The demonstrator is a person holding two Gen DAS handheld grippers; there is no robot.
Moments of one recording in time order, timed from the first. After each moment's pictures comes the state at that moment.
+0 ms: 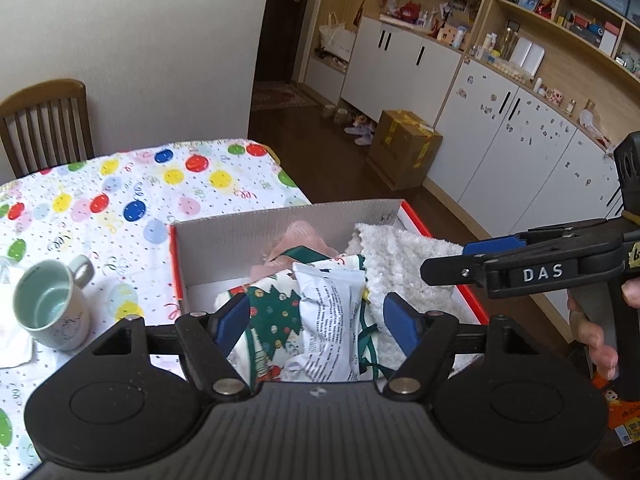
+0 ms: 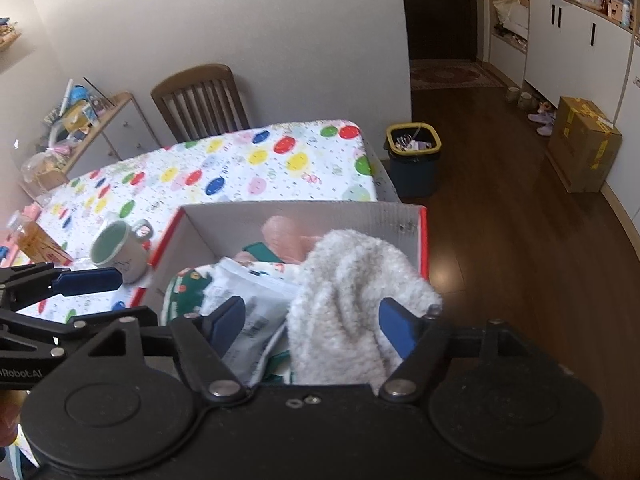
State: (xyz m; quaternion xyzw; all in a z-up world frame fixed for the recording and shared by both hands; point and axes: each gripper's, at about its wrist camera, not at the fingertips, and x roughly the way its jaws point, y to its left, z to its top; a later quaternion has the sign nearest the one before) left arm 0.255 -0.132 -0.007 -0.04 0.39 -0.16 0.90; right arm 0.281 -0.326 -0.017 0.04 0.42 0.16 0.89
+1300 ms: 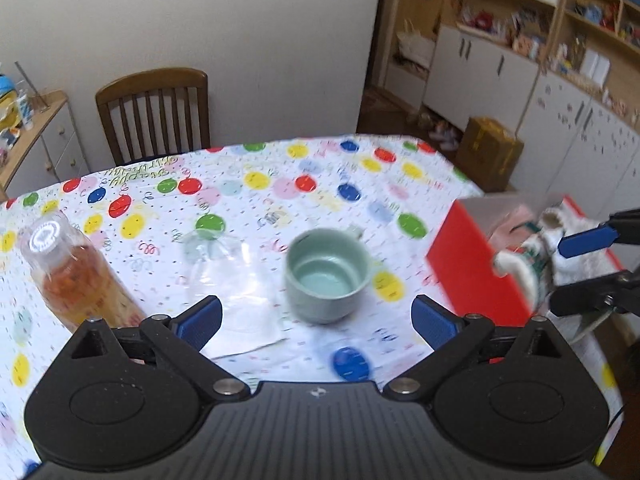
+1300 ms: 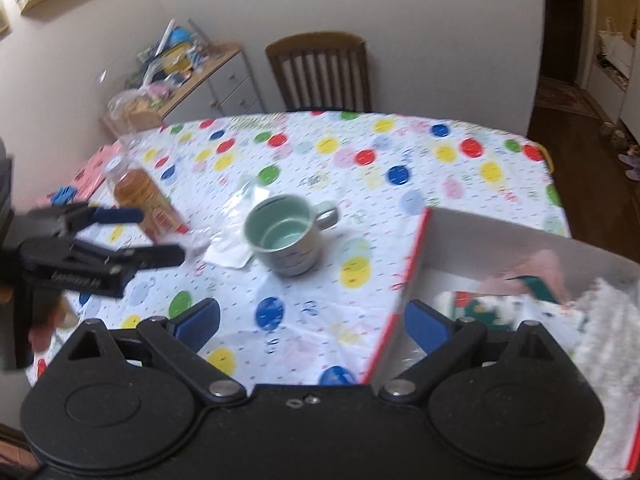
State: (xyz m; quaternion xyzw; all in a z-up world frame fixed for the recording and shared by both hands) left arm 0.237 0.119 -0.022 -0.02 0.39 -0.07 0.92; right arm 0.261 -0.109 -0.016 -0.03 0.44 0.29 0.85
